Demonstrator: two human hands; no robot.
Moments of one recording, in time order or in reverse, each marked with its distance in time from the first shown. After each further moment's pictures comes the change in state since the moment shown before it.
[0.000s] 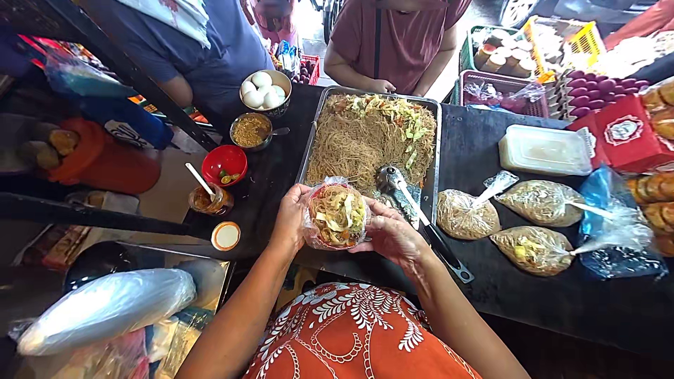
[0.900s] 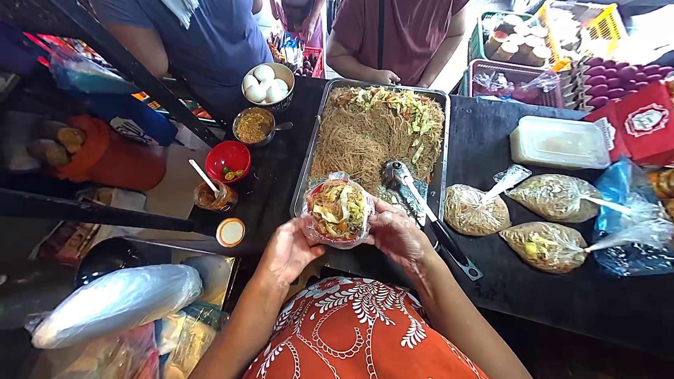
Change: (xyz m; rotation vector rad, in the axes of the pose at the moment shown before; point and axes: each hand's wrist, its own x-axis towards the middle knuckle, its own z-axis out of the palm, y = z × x) left_hand -0.047 -0.002 -0.022 -0.453 -0.021 -0.457; right_hand 0.003 0.011 0.001 0.075 -0.019 -0.094
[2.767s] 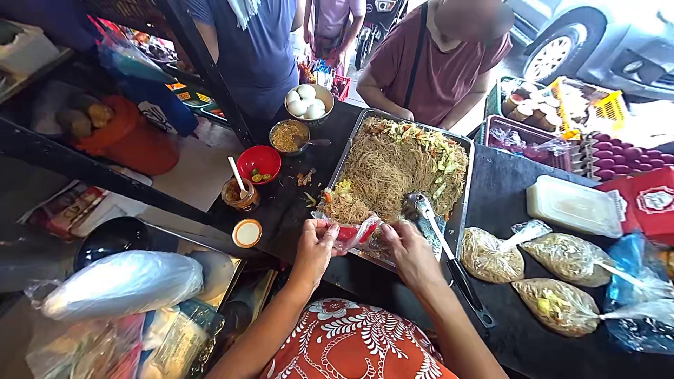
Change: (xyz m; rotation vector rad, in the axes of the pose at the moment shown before) left_hand 0.024 -0.016 -0.004 0.348 0.092 0.435; right_hand 0.010 -0.006 0.016 -1.536 0.447 -0.193
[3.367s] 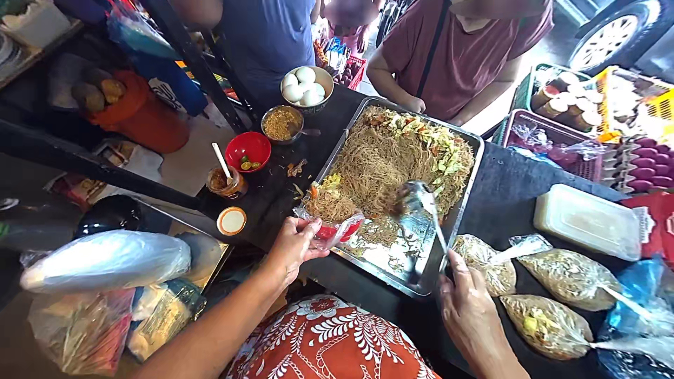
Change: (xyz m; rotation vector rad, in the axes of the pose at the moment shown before) left_hand -0.003 0.028 0.019 -0.019 0.138 -0.313; right_hand -0.054 0.099 -0.062 -0.247 0.202 -0.236
